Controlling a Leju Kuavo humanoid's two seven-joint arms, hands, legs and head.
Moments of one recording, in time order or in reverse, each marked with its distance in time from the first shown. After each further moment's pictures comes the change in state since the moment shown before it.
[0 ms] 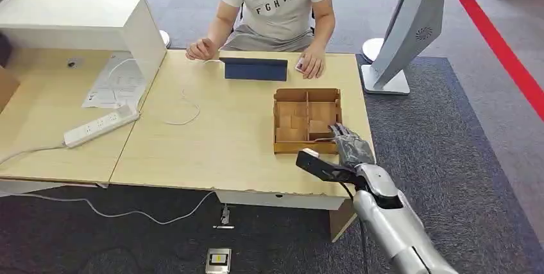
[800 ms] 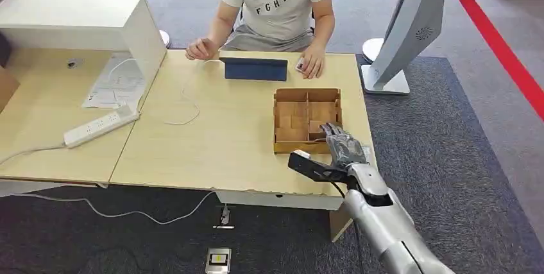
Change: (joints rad) left arm -0.001 -0.003 -0.008 0.000 0.005 0.003 0.011; right arm -0.030 0.061 -0.005 0.110 0.056 -0.047 -0.032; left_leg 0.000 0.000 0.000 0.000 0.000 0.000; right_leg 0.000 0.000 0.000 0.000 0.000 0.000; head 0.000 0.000
